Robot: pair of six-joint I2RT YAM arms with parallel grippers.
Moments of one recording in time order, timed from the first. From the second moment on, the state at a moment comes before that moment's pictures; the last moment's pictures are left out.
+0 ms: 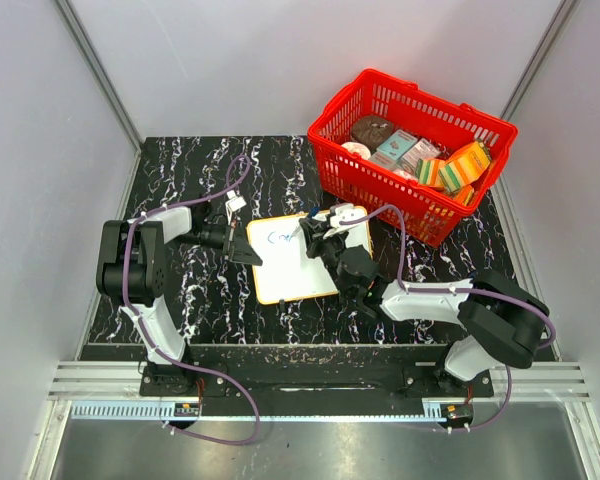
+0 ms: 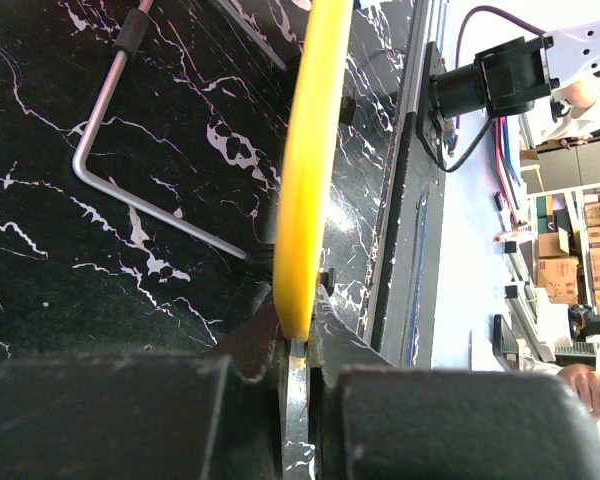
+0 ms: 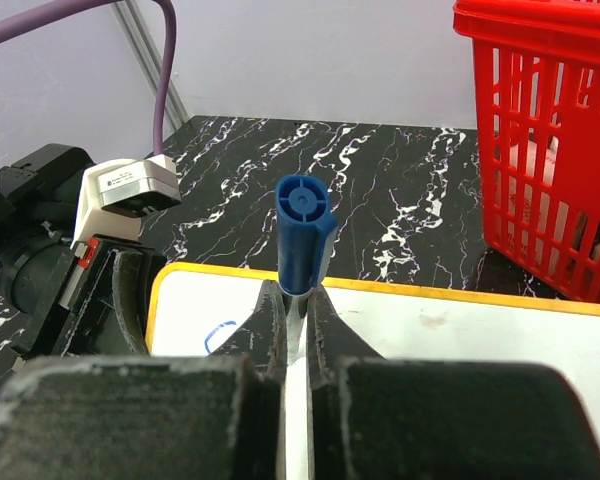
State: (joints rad) left arm -0.04 1.85 1.08 -0.77 1.27 0.57; right arm 1.00 1.52 0.67 1.00 0.56 0.15
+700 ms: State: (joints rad) left arm -0.04 1.85 1.08 -0.77 1.27 0.58; right arm 0.99 1.50 0.63 0.99 0.53 0.18
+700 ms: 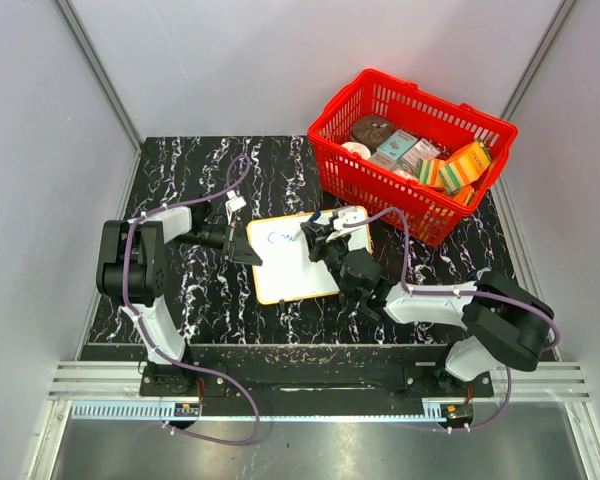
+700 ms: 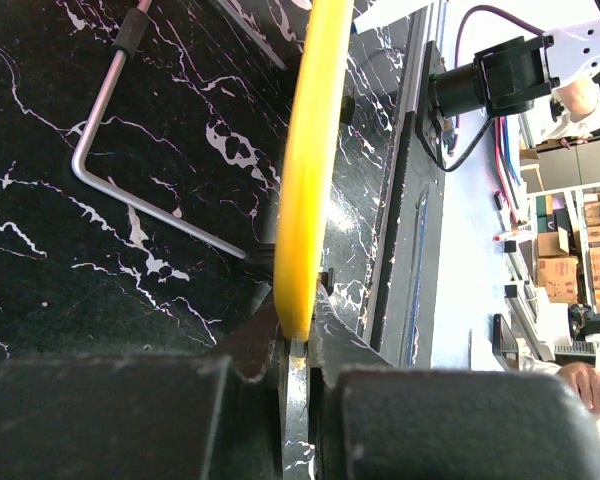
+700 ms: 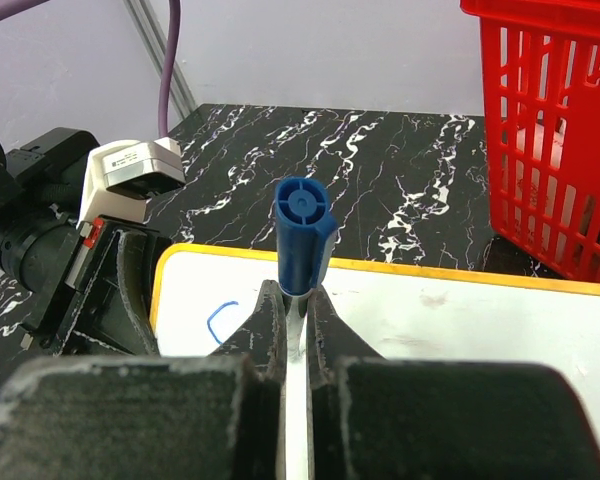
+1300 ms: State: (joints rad) left arm -0.04 1.85 1.08 -0.78 1.27 0.58; right arm 0.99 1.37 0.59 0.98 0.53 0.15
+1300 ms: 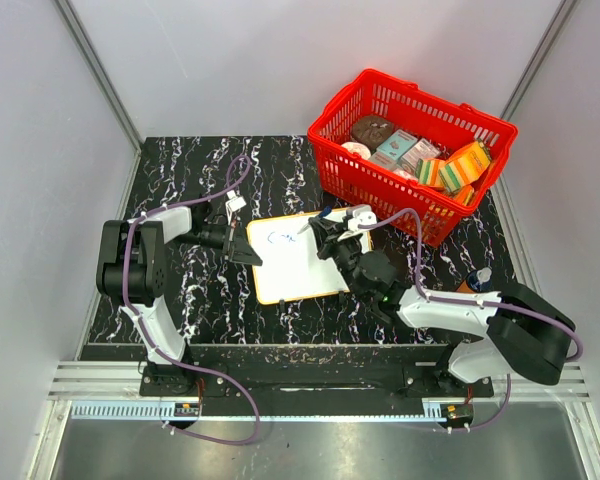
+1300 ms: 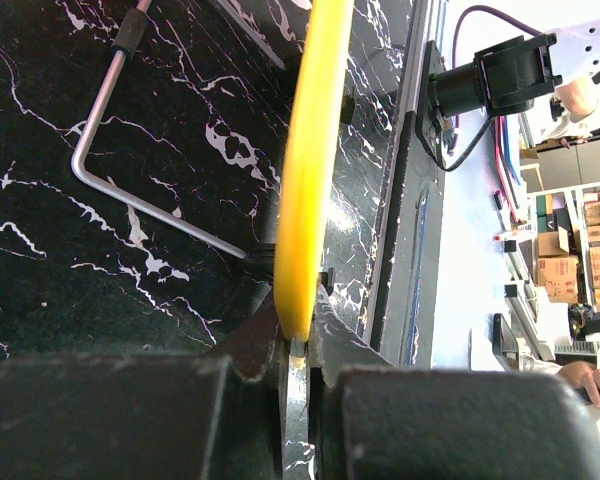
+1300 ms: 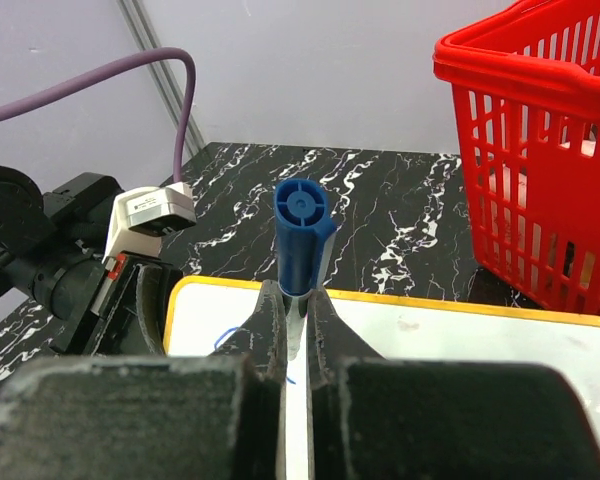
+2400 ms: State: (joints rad) left arm -0.04 1.85 1.08 -0.78 1.27 0.58; right arm 0.90 1.32 0.59 0.93 0.40 0.22
